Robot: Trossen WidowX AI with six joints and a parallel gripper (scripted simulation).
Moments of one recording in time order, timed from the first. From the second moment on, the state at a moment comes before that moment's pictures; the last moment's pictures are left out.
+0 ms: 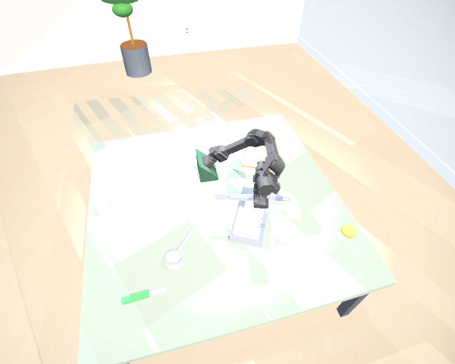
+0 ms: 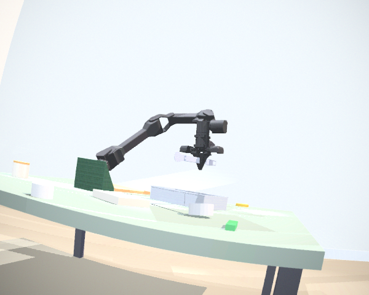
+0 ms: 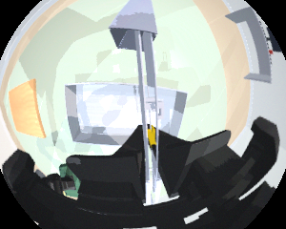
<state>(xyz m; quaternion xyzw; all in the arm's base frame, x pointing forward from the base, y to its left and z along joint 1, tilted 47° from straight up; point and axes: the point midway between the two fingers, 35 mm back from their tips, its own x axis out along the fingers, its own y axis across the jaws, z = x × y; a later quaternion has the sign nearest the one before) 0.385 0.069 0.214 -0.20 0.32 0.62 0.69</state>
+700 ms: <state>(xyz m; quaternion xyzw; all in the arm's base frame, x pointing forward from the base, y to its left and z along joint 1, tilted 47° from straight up) 0.309 0.146 0.288 -0.09 0.43 0.55 0.71</state>
